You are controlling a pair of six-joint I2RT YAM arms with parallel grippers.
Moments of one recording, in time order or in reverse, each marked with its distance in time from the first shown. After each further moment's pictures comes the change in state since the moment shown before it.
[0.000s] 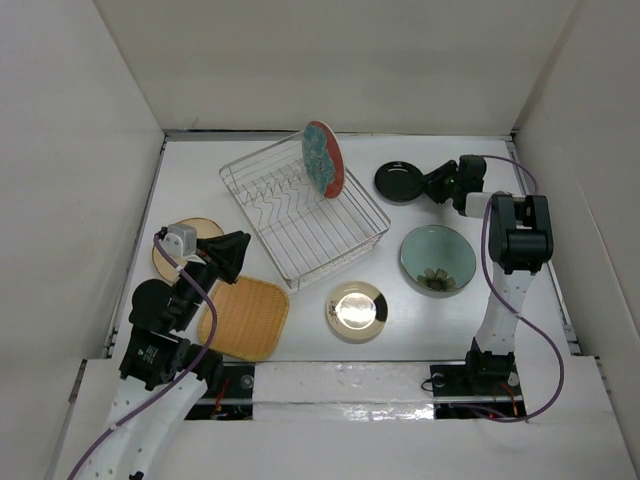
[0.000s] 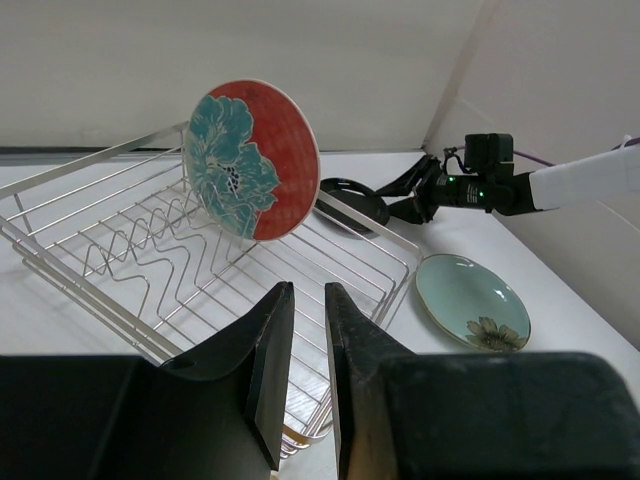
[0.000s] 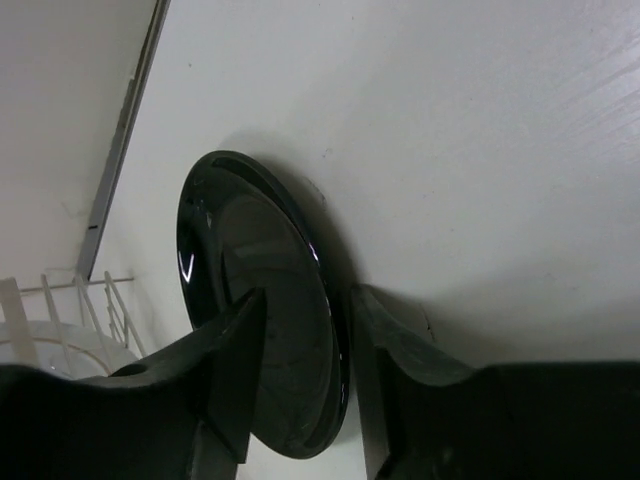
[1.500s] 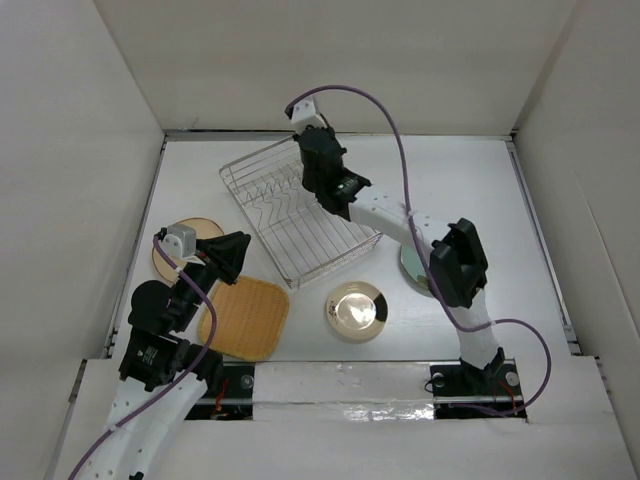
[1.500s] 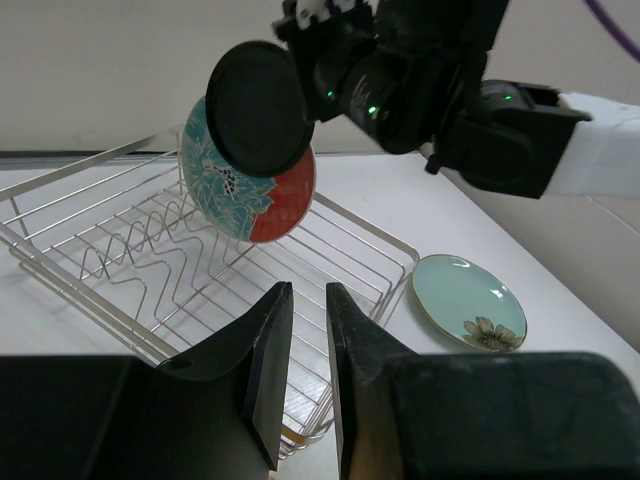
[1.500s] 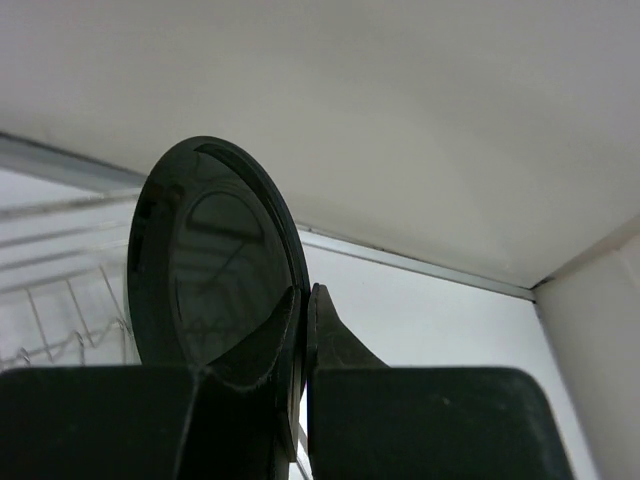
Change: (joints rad) left arm 0.000 -0.006 0.000 0.000 0.006 0.000; right arm 0.862 -0.080 0.615 -0.122 1.182 -1.374
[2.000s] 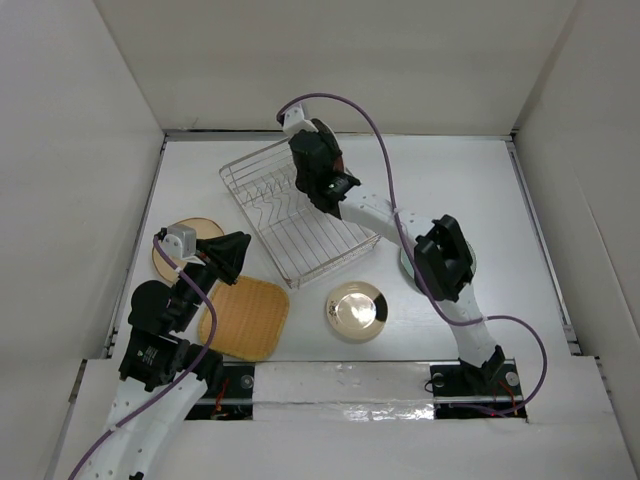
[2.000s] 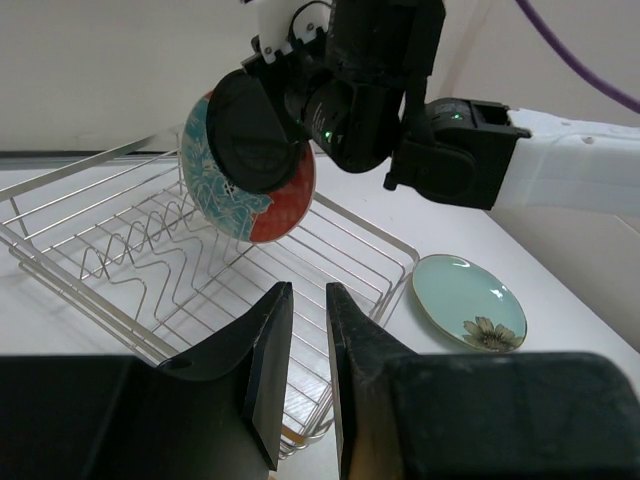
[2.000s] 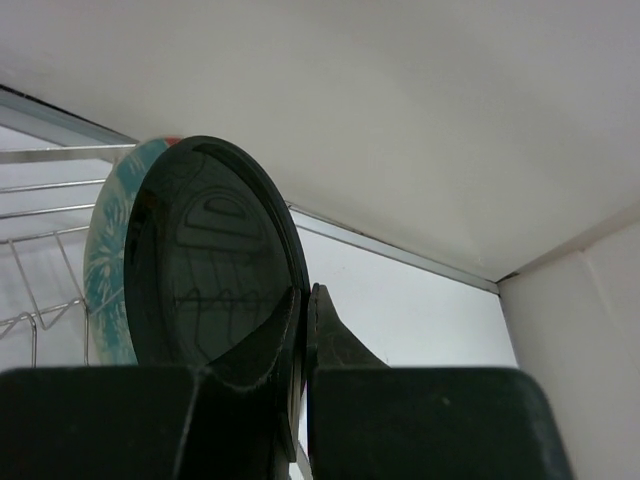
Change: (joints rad) left arm 0.000 0.000 0.000 0.000 0.002 0.000; right arm -0.001 0.137 0.103 -0.052 0.037 -0.103
